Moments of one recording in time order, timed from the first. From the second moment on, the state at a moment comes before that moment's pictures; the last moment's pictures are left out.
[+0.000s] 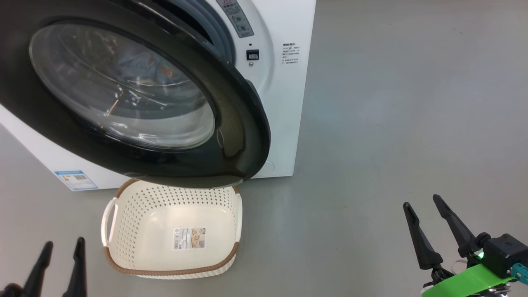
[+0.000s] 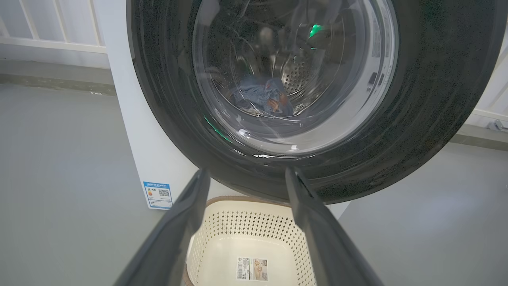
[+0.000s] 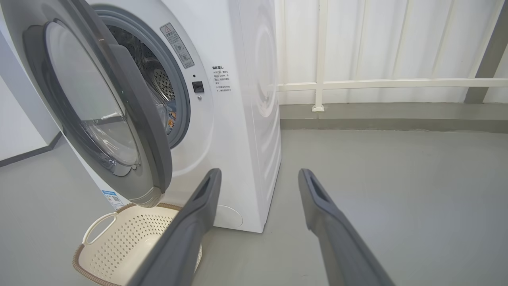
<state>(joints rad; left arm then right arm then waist) 0.06 0.32 -0.04 0.16 -0.54 -0.13 -0.25 0.00 -0.24 0.08 0.06 0.35 0.13 -0.26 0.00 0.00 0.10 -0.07</state>
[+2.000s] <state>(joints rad) -0.02 0.24 -0.08 0.19 -0.53 -0.13 -0.25 -0.44 -0.16 0.40 0.11 0.38 0.13 -0.26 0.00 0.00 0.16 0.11</state>
